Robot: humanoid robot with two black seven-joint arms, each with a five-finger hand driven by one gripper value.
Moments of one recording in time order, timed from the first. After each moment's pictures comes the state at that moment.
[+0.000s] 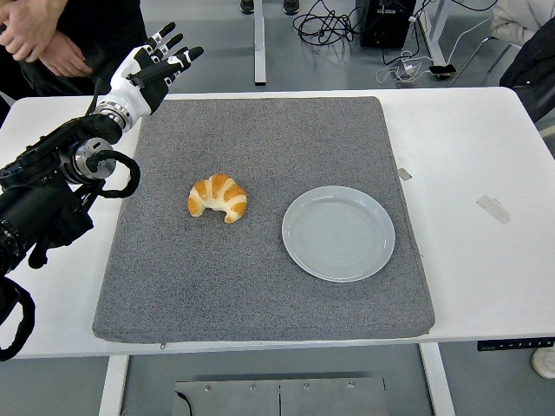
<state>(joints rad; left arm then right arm) -1.08 0.08 -0.55 -0.30 0.02 -0.26 -0.24 -0.12 0.00 0.07 0.15 -0.08 -0.05 0.23</state>
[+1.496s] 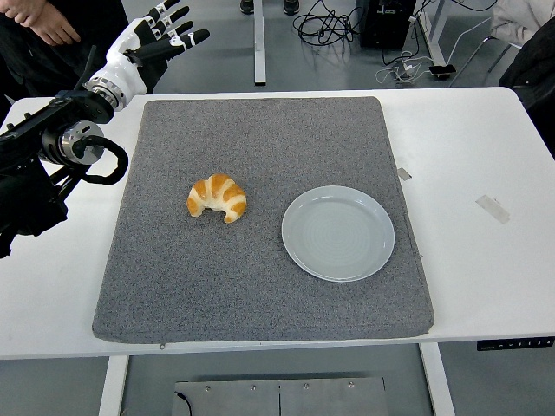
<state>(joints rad) -1.09 0.26 -0.45 -0.65 0.13 -0.12 -0.26 -0.12 0.00 0.07 0.15 -0.08 -0.05 0.23</state>
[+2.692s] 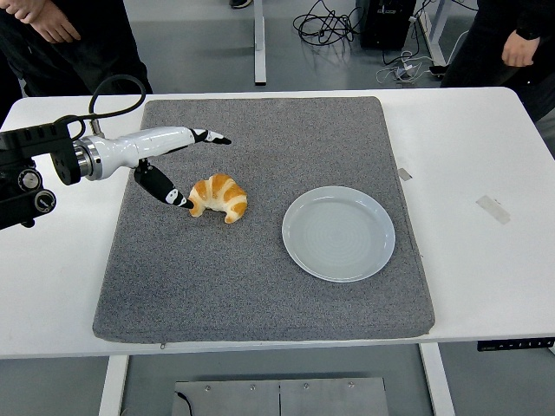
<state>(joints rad) -1.26 0.66 0.15 -1.26 1.12 0.08 -0.25 -0.12 0.00 0.07 0.15 -0.08 -0.05 0.23</state>
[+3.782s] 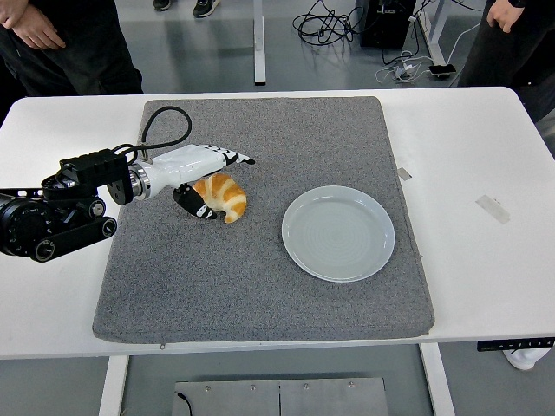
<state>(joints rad) -1.16 0.38 0.20 -0.95 1.21 0.23 -0.27 -0.12 0.00 0.07 0.15 -0.08 -0.05 0.23</state>
